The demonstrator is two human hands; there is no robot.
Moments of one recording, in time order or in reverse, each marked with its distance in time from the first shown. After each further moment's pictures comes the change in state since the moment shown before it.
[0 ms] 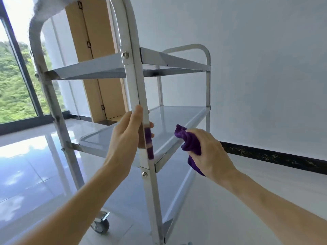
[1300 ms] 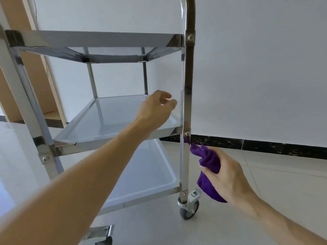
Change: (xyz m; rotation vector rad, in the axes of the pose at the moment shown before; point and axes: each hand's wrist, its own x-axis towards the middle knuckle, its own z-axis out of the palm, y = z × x) left_hand 0.036 -0.006 0.221 0.278 -0.451 0.038; right_hand -0.134 0.090 -0.131 -0.091 0.225 0.413
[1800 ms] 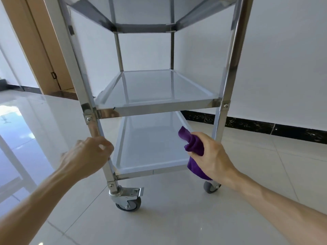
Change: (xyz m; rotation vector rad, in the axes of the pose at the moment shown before) left_hand -0.147 -0.170 -0.152 0.794 0.046 -0.481; right_hand -0.006 -0.023 0.112 -0.014 -0.252 -0.089
